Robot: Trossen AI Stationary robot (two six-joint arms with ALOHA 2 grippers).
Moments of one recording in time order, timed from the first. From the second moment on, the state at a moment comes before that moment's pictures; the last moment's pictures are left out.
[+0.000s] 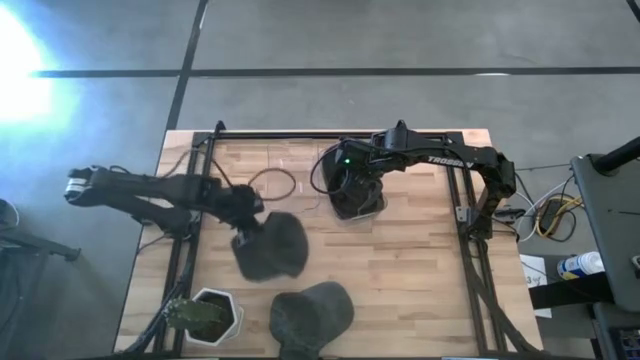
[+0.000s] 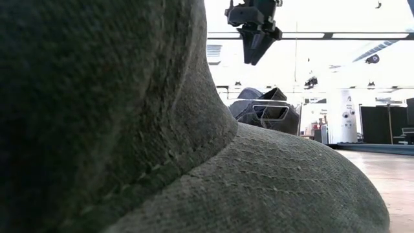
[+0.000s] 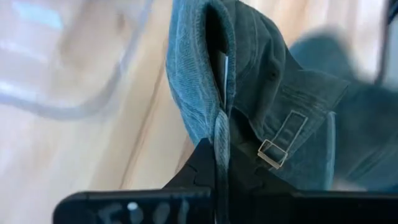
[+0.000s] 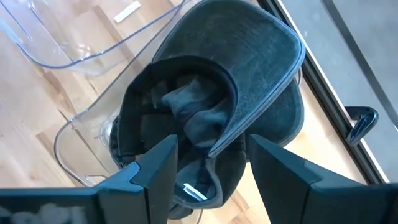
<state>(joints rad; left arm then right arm) -0.04 1.01 0.87 -0.78 0.07 -0.46 -0.17 1.79 1.83 -1.31 0.32 0.39</state>
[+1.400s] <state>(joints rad) 0.32 1.66 1.48 -1.10 -0.47 -0.77 -0.17 1.60 1.74 -1.39 0.57 0.65</state>
